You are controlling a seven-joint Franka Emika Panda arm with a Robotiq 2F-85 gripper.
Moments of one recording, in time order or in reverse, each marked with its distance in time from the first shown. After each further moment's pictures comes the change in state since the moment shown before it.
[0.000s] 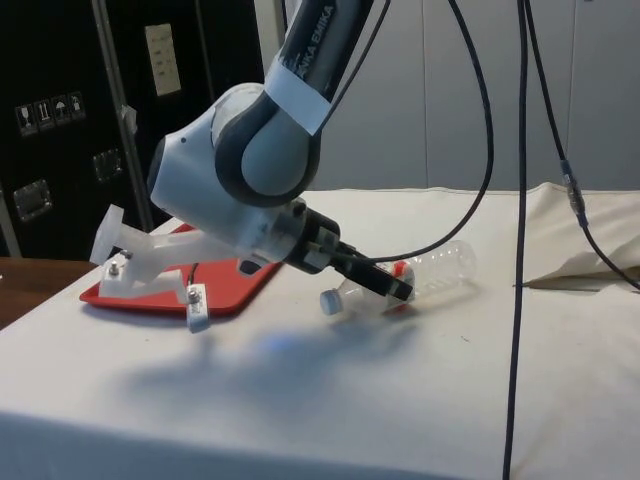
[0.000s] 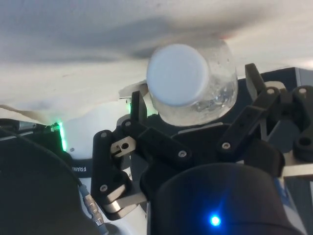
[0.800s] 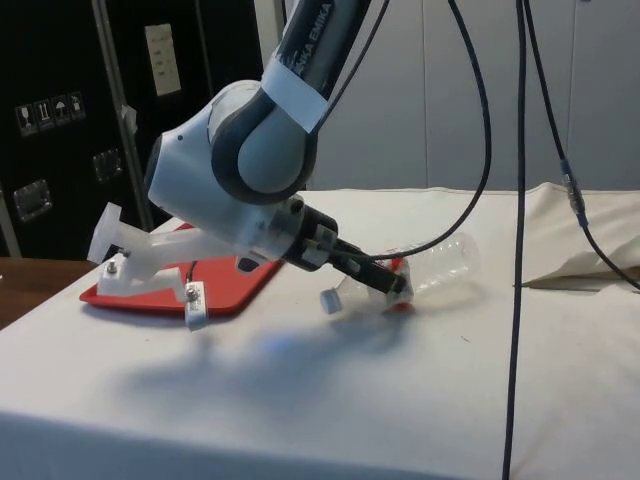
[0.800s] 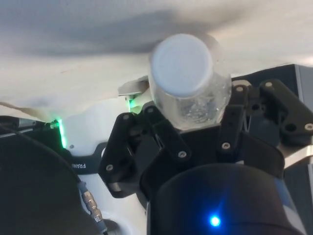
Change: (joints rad) arm 0.000 0.000 0.001 0.011 0.000 -0.018 0.000
